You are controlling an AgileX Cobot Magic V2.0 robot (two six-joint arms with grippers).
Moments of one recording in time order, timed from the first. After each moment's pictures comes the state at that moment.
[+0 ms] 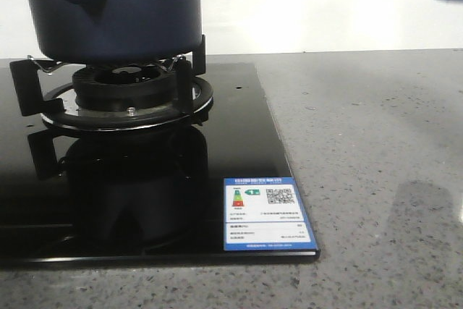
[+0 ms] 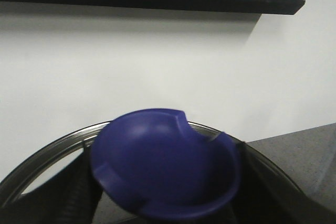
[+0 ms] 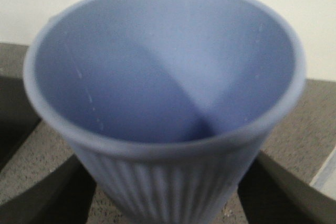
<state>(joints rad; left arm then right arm) -0.07 1.16 -1.05 -1.49 0.36 1.41 0.06 1.09 -0.65 -0.80 -0.15 0.73</state>
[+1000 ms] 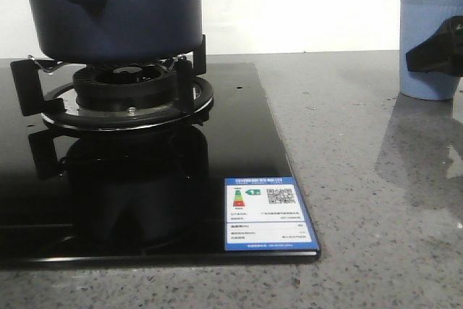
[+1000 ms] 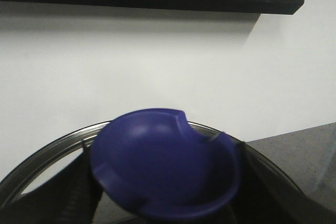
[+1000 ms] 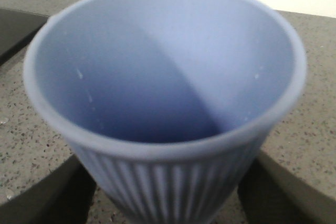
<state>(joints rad) -0.07 1.16 -1.05 -1.49 0.36 1.41 -0.13 1.50 -0.64 -0.82 -0.57 0.55</state>
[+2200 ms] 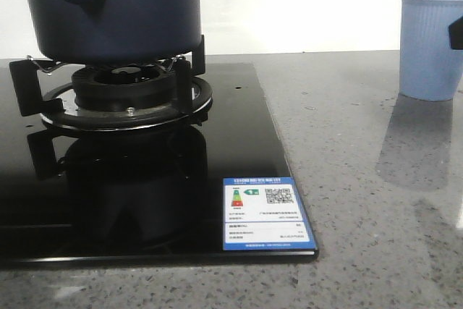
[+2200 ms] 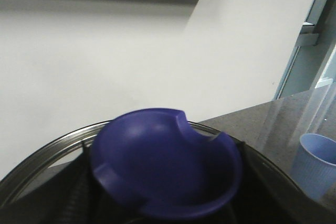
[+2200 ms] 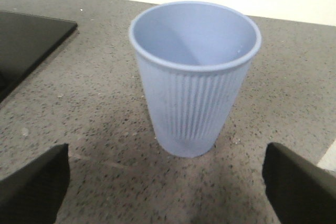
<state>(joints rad) -0.09 1.20 -1.05 -1.52 0.55 1.41 -0.13 1.02 -0.43 -1.11 -0.40 0.92</state>
